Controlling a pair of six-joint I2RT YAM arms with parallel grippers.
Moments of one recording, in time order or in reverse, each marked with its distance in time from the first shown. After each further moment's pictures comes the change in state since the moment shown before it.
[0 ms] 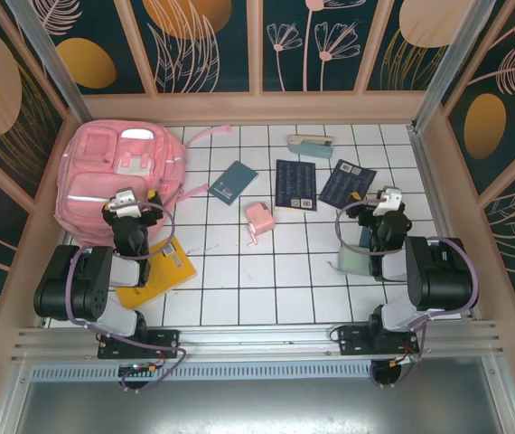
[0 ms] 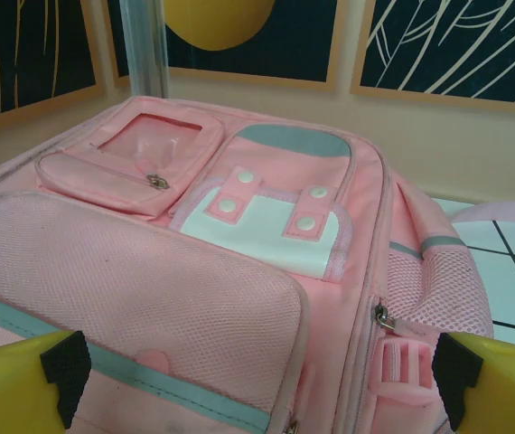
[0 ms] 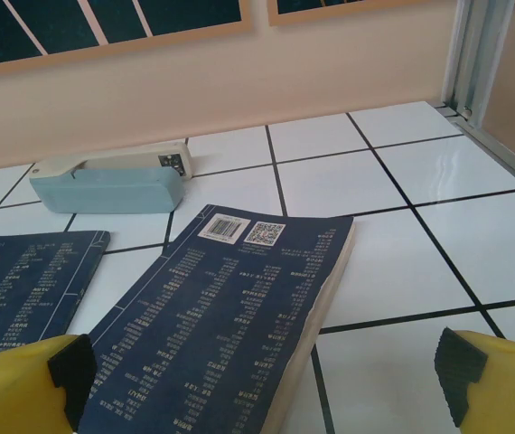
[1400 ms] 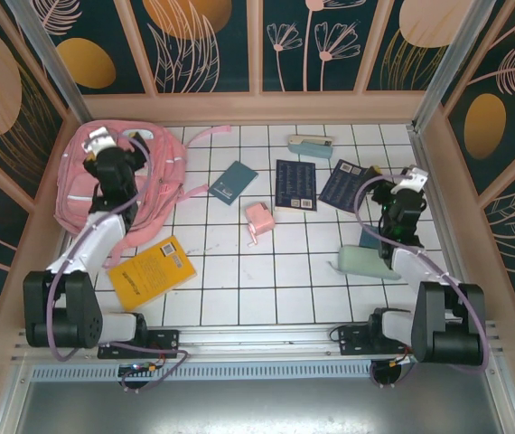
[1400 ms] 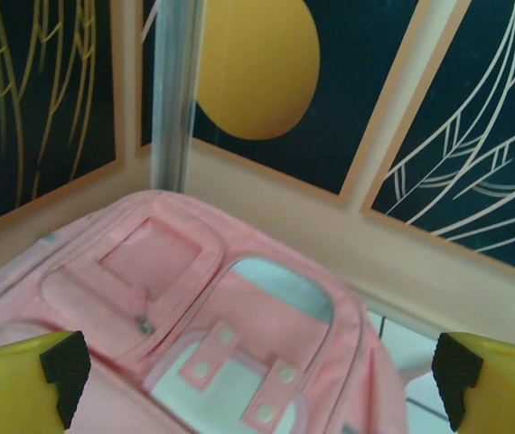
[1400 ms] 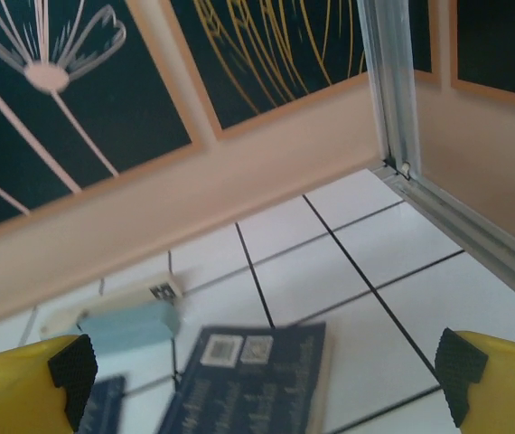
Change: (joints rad) left arm 0.000 -0.145 0.702 -0.962 -0.108 -0.234; right arm -0.016 -0.339 0.233 -0.518 0.132 0.235
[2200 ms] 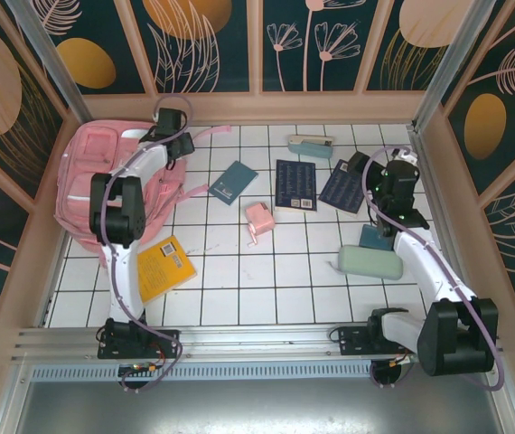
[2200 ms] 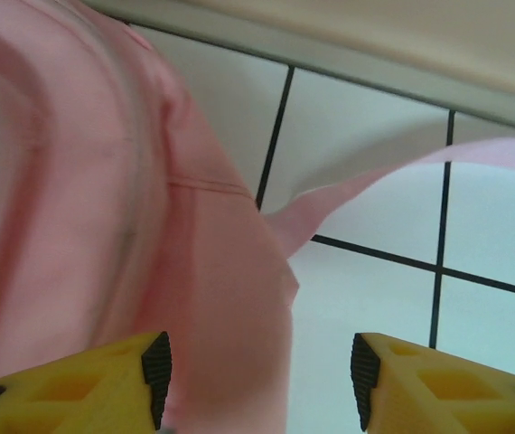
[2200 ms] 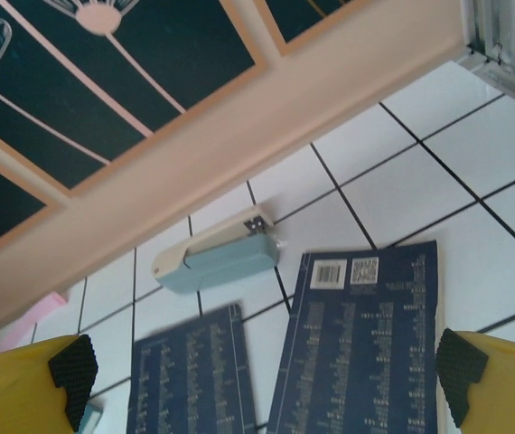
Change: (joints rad) left arm -0.108 0.886 0.895 -0.645 0.220 -0.053; right arm 0.146 -0.048 0.288 -0.560 -0.024 0.196
